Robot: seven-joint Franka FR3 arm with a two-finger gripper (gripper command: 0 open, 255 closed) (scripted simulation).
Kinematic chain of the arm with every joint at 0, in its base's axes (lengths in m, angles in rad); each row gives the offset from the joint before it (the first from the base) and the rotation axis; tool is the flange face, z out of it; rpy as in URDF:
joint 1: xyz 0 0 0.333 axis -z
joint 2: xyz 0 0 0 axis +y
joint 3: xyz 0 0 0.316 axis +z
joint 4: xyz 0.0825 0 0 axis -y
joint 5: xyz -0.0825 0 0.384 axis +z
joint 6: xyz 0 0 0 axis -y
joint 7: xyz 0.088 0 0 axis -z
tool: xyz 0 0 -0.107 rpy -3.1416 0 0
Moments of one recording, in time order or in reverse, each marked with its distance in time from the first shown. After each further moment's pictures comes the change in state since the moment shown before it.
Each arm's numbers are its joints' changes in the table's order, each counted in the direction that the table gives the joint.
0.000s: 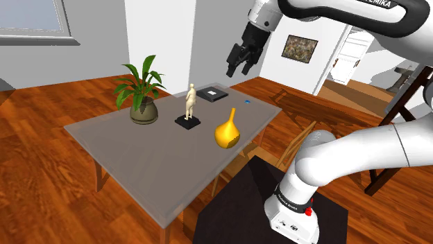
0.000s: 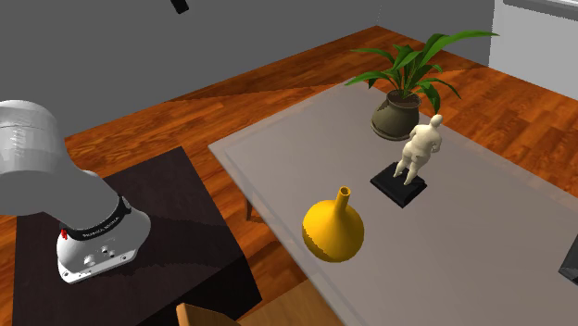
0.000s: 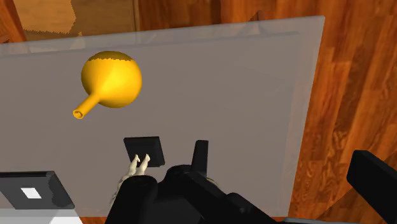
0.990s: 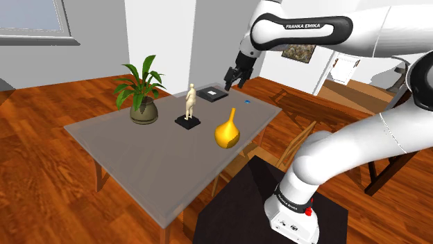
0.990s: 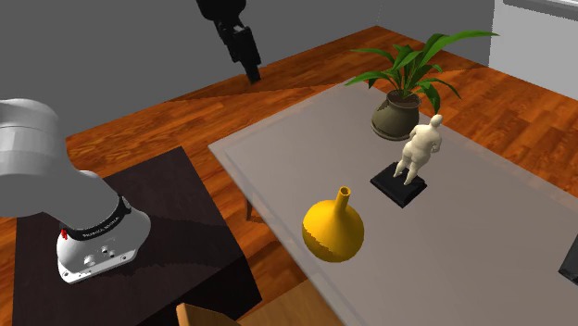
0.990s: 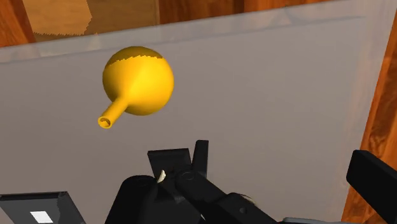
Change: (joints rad) arm 0.078 0.210 -0.193 -0.110 -0.087 0.278 -0.177
